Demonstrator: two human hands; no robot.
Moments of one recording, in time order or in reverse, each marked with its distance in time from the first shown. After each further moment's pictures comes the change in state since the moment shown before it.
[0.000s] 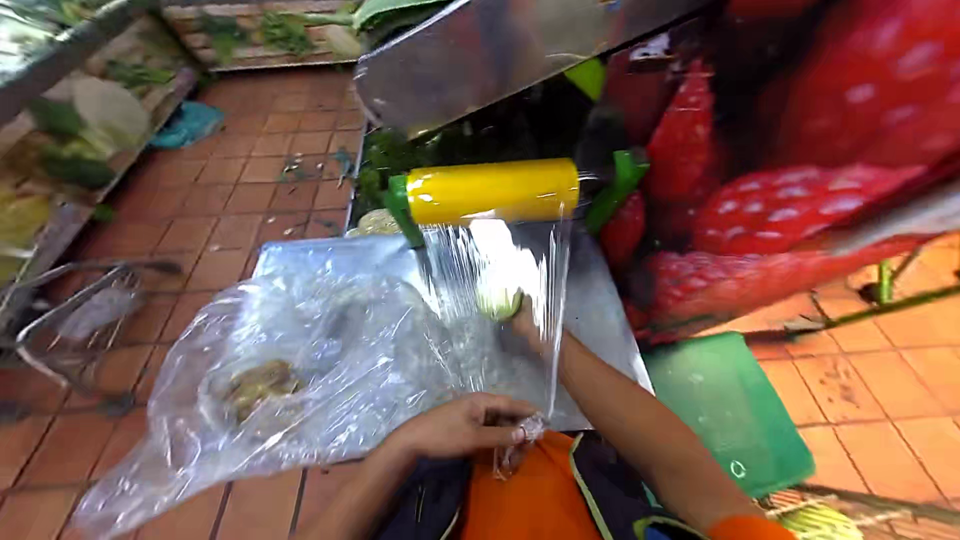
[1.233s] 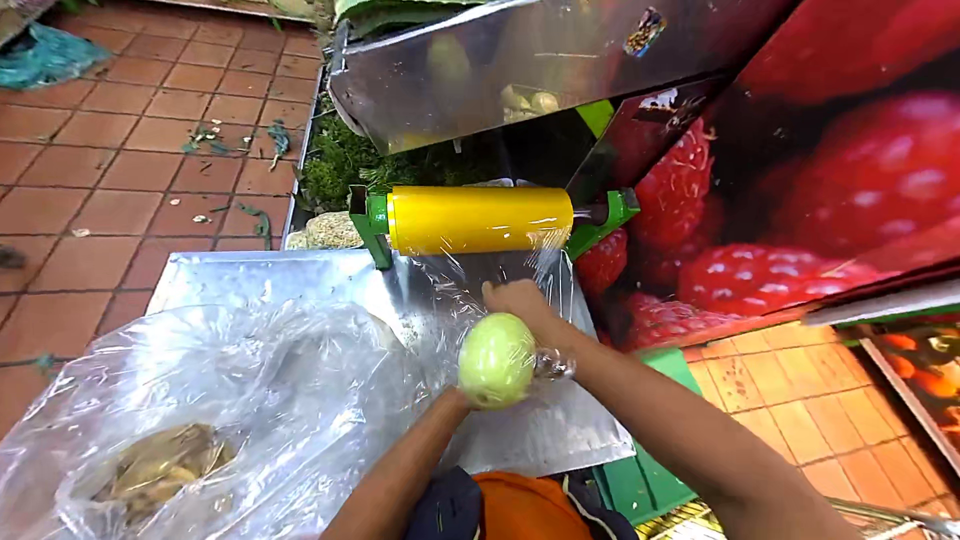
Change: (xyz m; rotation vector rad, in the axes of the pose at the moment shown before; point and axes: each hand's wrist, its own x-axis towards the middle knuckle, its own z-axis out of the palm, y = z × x) left_hand 0.098 0.021 -0.078 0.050 0.149 -0.556; right_hand 0.028 -0.088 0.098 -2.431 -0.306 0.148
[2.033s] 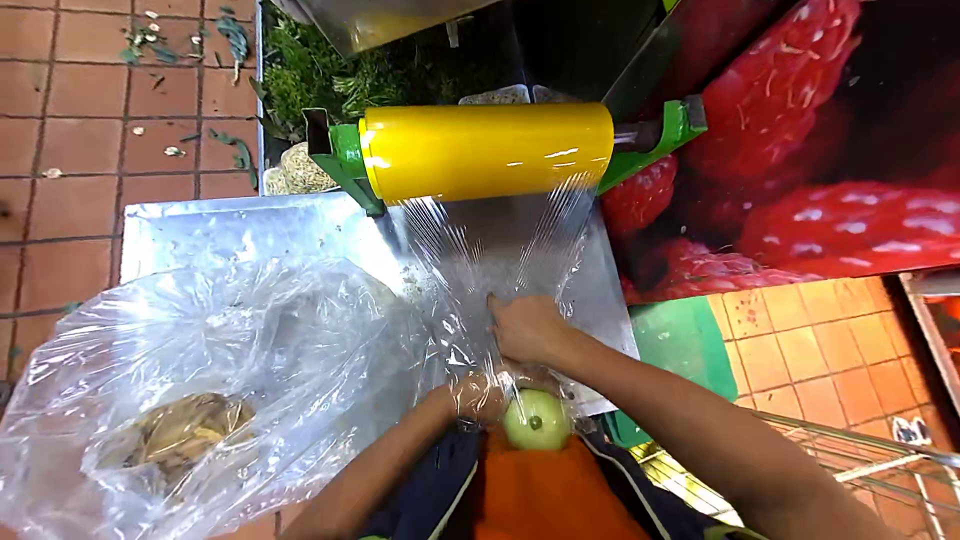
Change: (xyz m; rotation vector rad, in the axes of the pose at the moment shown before) left_hand 0.011 -0.070 0.006 0.310 -0.134 0.570; right_hand -0.021 -0.016 0.057 0.158 -0.273 -0.005
